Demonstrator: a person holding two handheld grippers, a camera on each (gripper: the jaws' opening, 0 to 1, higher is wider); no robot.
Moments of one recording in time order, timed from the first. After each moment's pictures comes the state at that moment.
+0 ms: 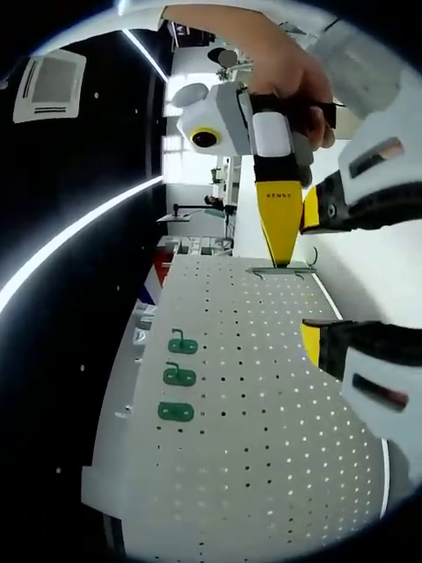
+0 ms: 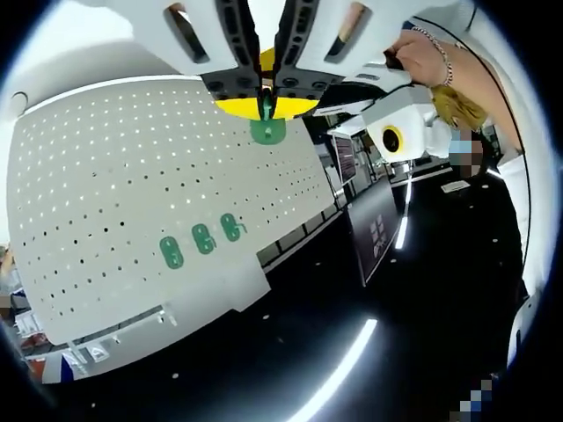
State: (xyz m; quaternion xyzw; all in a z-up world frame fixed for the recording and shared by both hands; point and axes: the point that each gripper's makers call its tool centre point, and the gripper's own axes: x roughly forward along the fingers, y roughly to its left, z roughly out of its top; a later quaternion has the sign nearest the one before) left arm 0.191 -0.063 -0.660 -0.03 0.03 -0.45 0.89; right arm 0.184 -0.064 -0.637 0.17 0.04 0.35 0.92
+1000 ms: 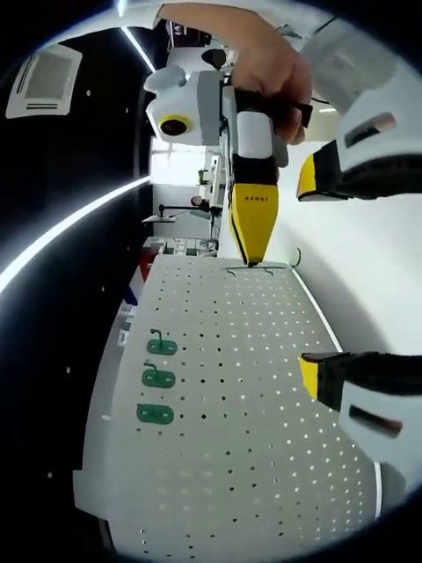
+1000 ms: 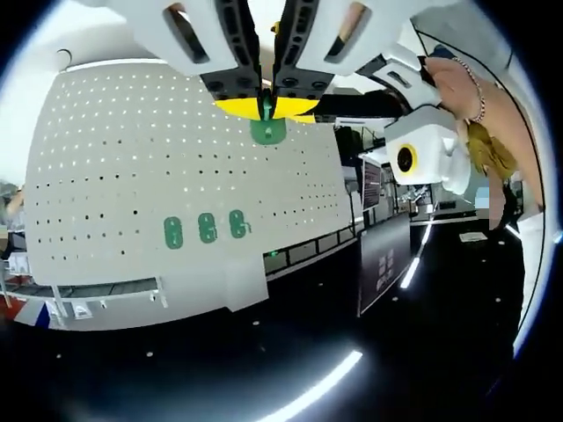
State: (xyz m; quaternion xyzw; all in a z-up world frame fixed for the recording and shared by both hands) left arm 0.190 -0.060 -0.679 -0.01 0.07 -0.45 0.89; right arm 0.193 -0.076 -0.638 0.06 0.03 0.30 0.95
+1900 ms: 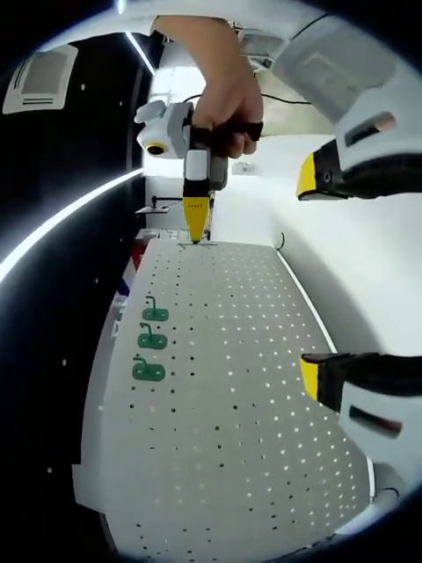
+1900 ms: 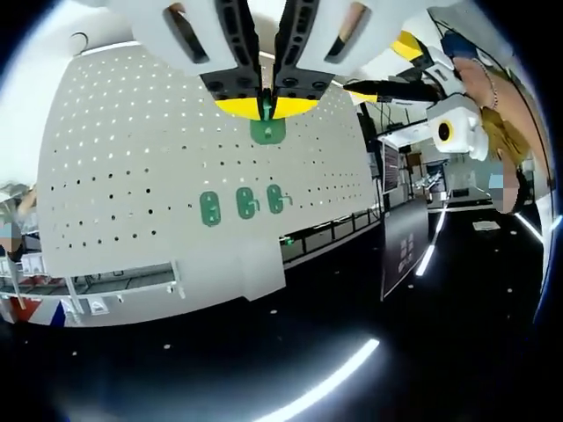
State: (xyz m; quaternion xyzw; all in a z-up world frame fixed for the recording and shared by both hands) left arm 0.190 0.001 -0.690 0.01 0.09 -0.43 0.90; right arm 0.231 -0.117 -0.612 0.07 0.00 0.26 0.96
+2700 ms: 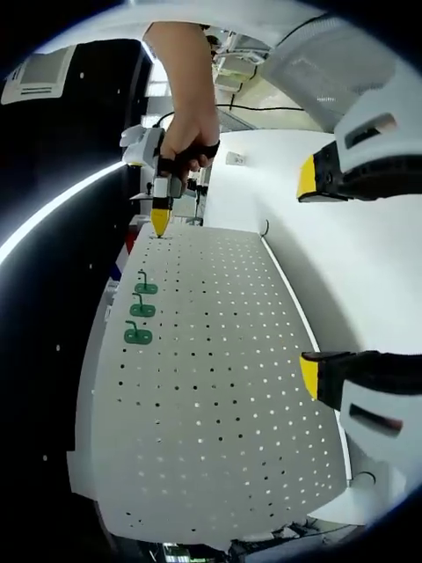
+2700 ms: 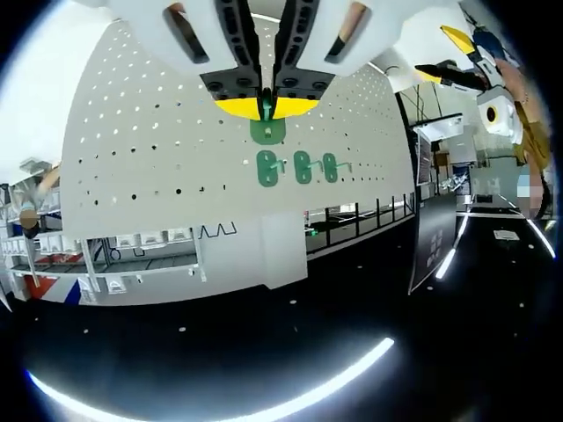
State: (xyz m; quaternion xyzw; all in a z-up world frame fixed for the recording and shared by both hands) left arm 0.177 0.049 -0.704 0.00 0.11 -0.40 0.91; right arm 0.275 -0.164 -0.578 0.05 -0.03 0.19 0.98
